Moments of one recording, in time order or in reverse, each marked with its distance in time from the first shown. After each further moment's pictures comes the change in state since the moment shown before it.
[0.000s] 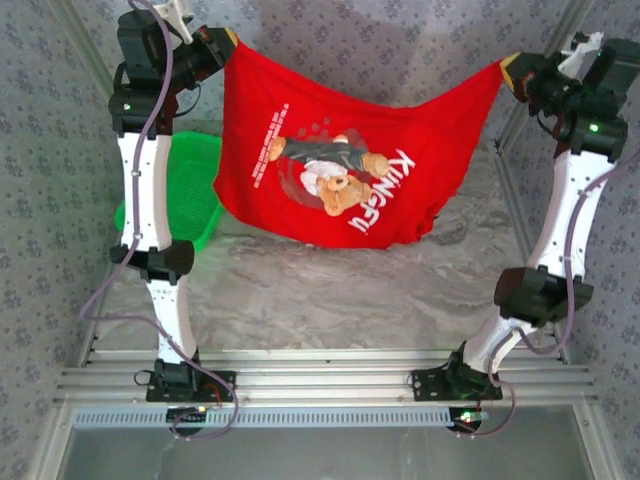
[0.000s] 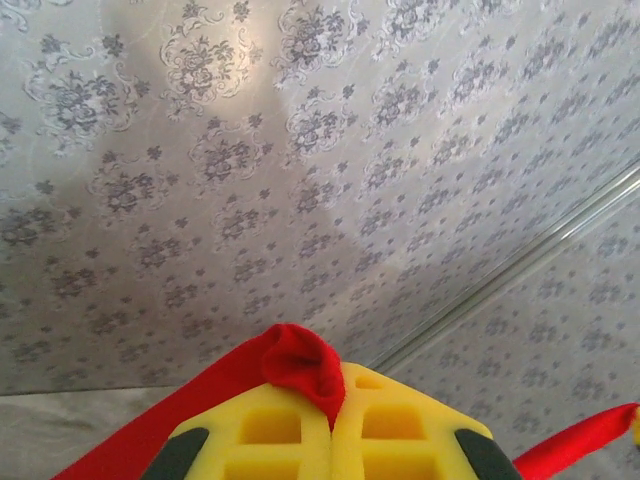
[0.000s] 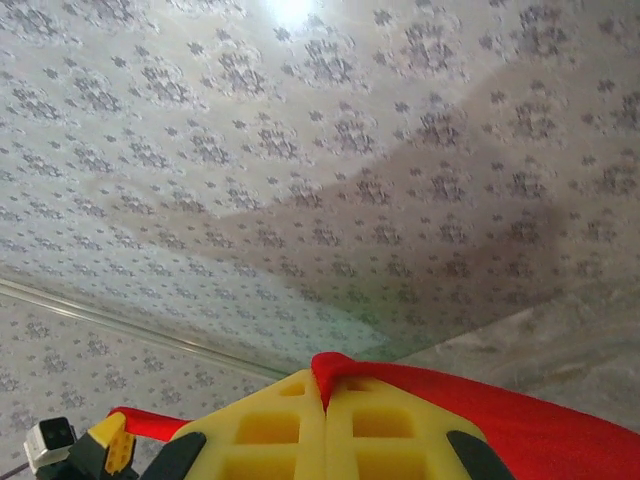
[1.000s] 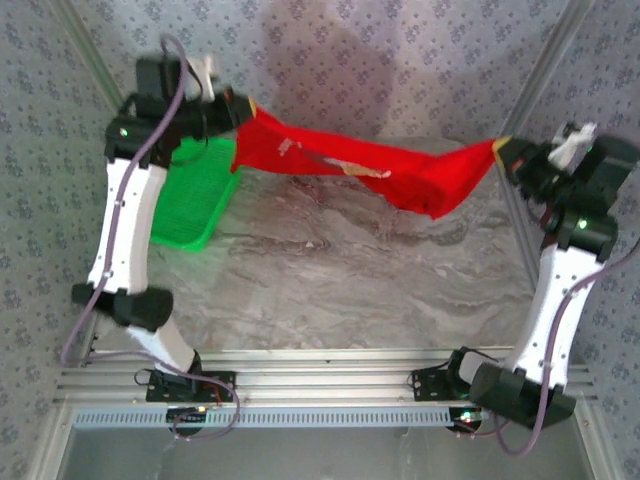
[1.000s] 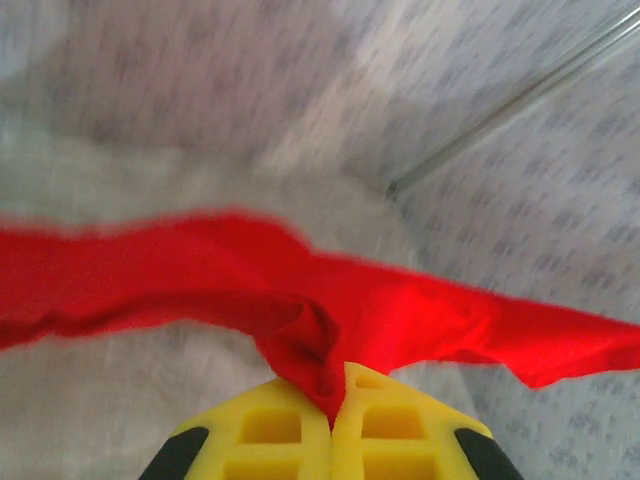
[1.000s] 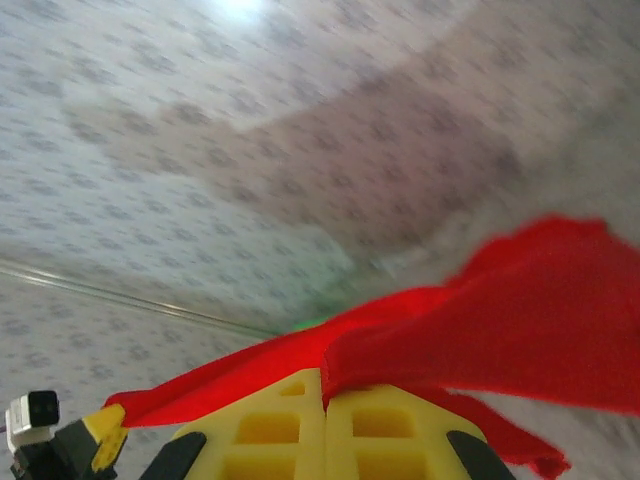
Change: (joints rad) left arm -0.105 -0.557 -0.872 -0.195 -0.013 0.206; right arm -0.091 -0.734 -0.930 -0.054 0.013 -0.110
